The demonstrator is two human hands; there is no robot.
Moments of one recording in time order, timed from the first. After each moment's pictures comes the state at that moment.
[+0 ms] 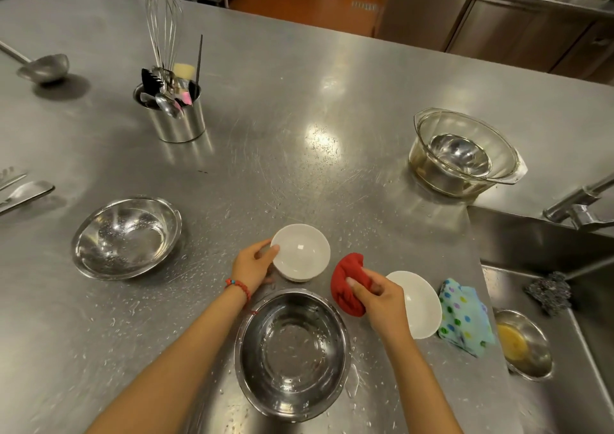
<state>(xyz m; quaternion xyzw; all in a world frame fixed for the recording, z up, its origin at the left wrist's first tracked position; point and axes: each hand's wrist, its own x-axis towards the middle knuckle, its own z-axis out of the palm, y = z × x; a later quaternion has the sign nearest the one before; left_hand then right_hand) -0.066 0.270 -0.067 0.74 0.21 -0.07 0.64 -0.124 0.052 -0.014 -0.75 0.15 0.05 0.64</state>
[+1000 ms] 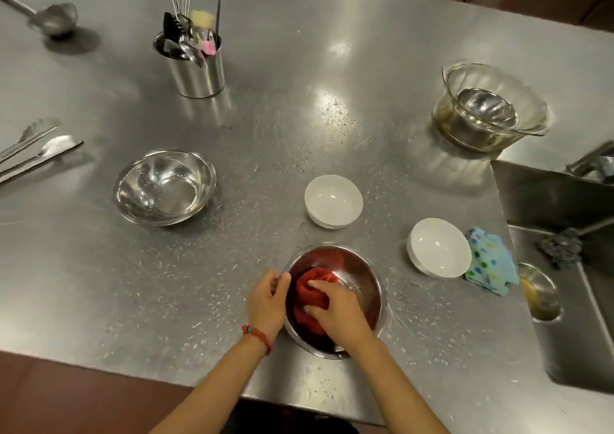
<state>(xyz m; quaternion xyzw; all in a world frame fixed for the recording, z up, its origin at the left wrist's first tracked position) -0.215 0.287 -0.106 0.75 0.23 -0.01 0.62 -0.210 0.148 -0.066 -0.91 -0.01 0.22 0.34</state>
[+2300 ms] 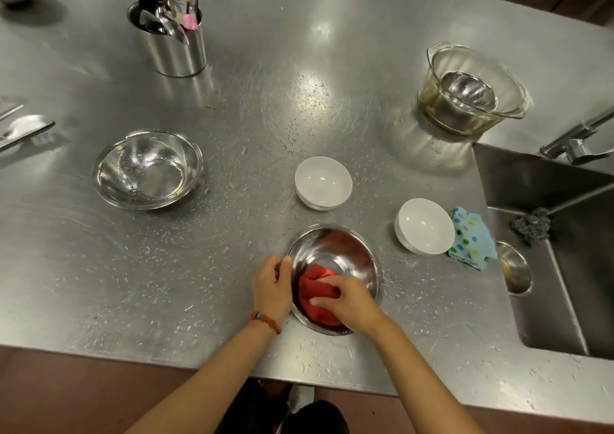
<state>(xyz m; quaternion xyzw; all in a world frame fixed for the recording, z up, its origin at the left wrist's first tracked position) -0.222 0.267 -0.089 0.77 0.20 0.04 0.60 -0.226 0.125 -0.046 -0.88 -0.01 0.27 0.39</state>
